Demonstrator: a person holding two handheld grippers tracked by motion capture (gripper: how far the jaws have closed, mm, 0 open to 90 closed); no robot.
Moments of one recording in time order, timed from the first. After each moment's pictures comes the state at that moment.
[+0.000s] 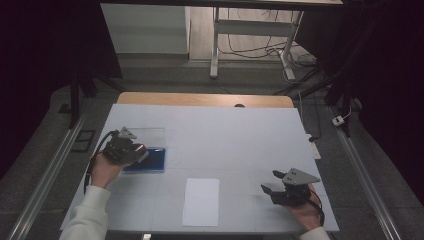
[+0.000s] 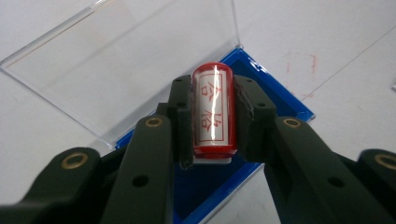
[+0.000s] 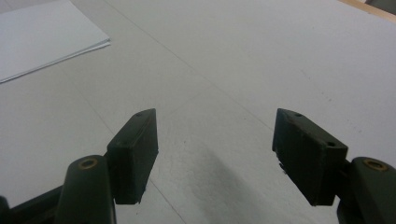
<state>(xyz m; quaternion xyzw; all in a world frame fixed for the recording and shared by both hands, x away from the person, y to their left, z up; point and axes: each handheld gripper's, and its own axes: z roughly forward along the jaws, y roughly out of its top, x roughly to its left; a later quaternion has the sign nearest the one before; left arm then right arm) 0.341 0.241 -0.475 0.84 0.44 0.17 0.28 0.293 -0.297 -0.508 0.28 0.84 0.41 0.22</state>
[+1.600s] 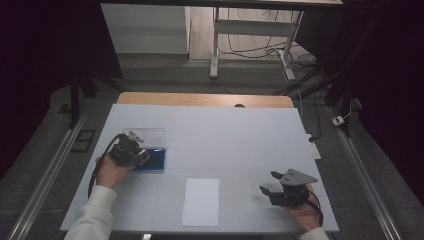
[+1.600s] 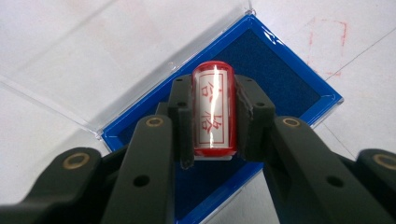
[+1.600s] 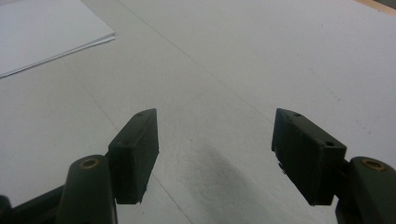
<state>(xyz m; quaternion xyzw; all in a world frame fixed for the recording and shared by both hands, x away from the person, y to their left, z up) 0.348 0.228 -0.494 0.85 0.45 0.16 0.23 0.292 -0.292 -0.509 0.27 0.85 0.40 0.21</state>
